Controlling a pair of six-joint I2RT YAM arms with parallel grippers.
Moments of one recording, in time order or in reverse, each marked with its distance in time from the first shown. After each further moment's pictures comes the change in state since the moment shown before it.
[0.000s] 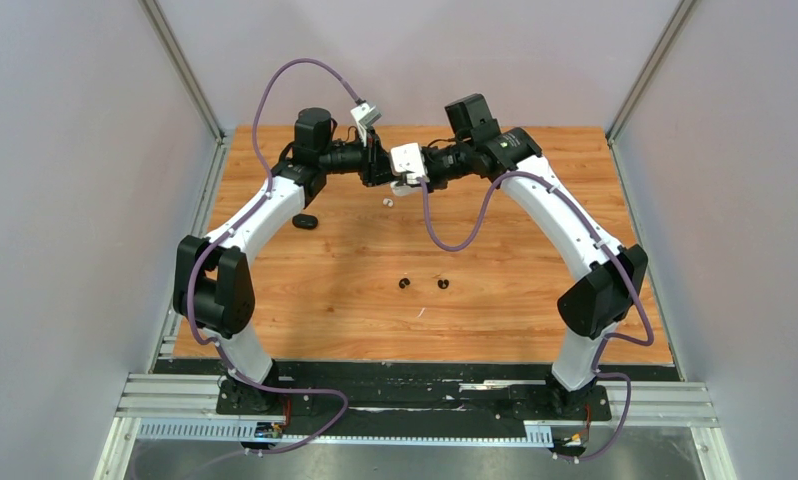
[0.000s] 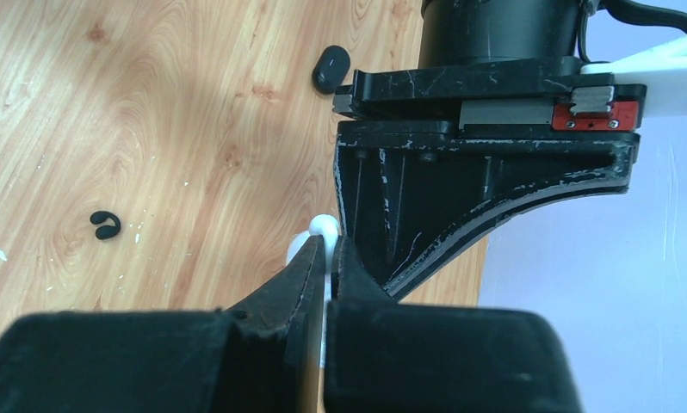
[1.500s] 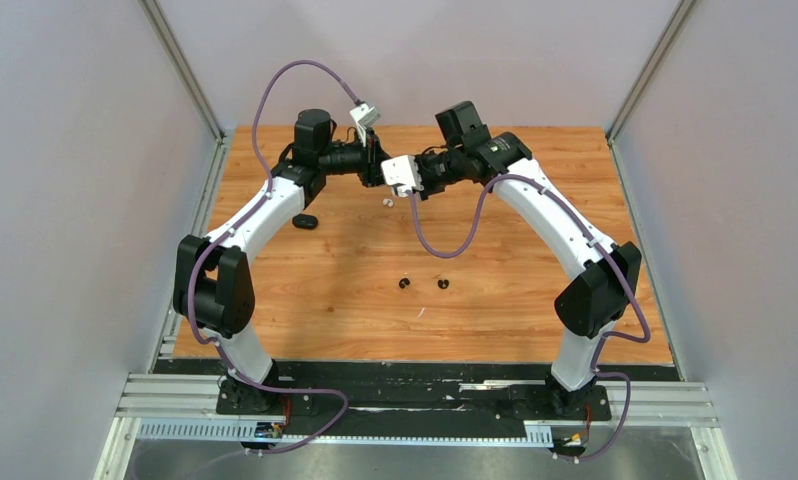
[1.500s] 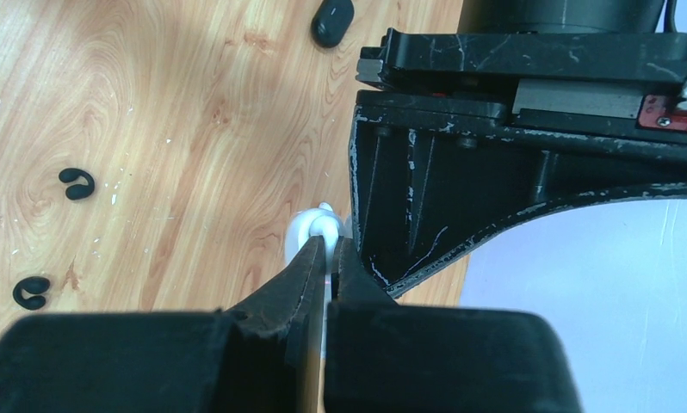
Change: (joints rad) left arm 0.001 0.000 -0.009 0.006 -0.005 -0.018; right arm 0.026 0.016 -0.023 -0.004 0.128 -0.075
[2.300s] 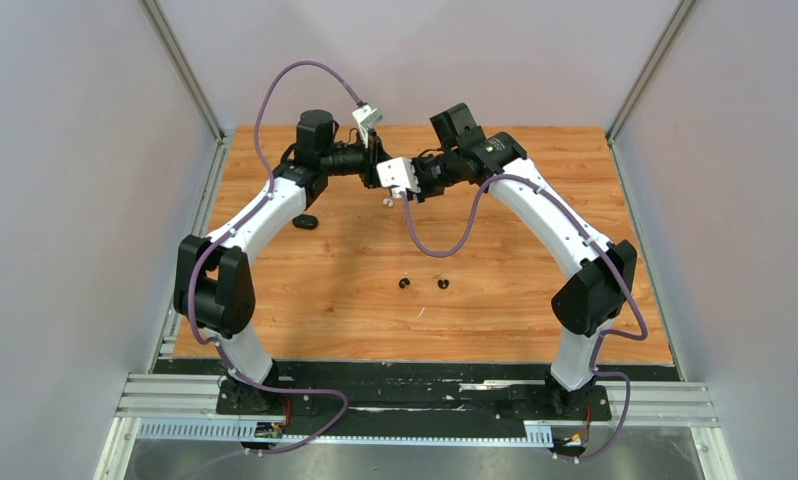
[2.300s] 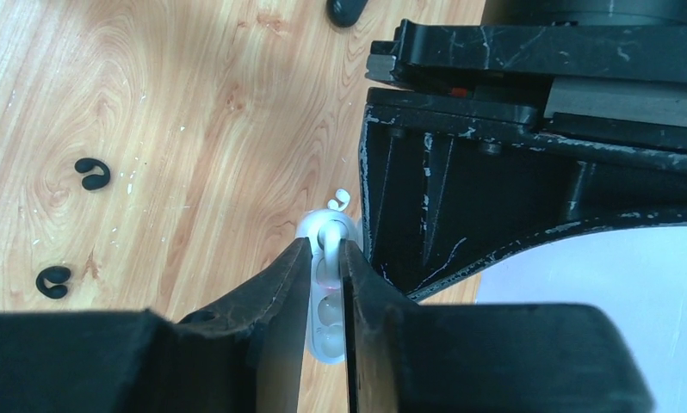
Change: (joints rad) left arm -0.011 0.000 -0.003 -0.005 -0.006 0.009; right arm 0.021 0.017 0.017 -0.045 0.060 0.013
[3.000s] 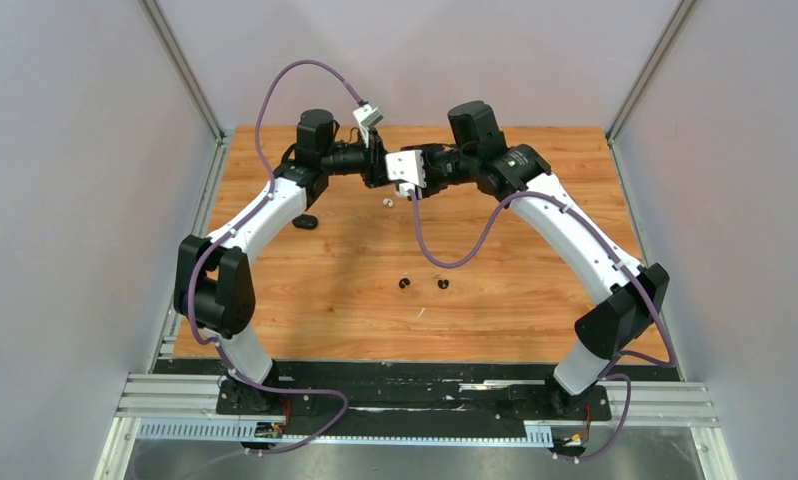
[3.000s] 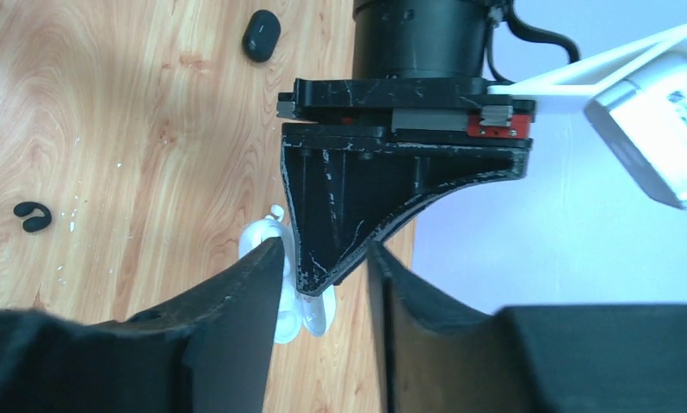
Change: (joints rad) left arm -0.004 0.000 0.000 0.026 0.011 -0.005; right arm 0.013 -0.159 -0.130 0.220 0.032 0.102
